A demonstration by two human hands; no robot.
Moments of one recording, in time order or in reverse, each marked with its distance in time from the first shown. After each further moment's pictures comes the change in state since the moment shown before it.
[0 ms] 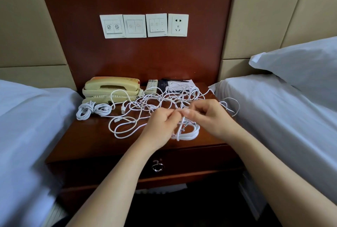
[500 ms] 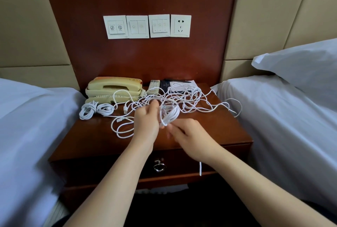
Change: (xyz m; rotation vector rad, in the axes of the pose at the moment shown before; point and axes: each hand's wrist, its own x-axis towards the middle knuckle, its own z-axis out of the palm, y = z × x) left_hand 0.005 -0.007 -0.007 -0.313 0.486 -0.340; right_hand -0.013 0.000 0.048 -0.223 -0.098 0.019
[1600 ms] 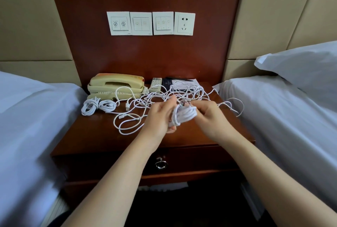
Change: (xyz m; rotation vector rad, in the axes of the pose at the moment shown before) left_hand -0.008 0.006 -0.001 -0.145 -0.464 0.064; right_hand 0.015 0.015 -0.026 0.150 0.171 -0.039
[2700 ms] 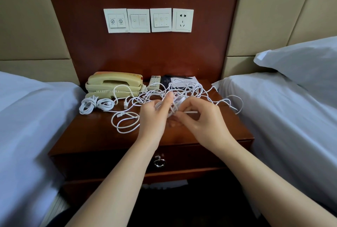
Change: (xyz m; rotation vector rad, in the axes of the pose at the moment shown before) left_hand 0.002 -0.008 0.000 0.249 0.342 0.032; right_hand -0.016 -0.029 0.009 -0.107 0.146 -0.012
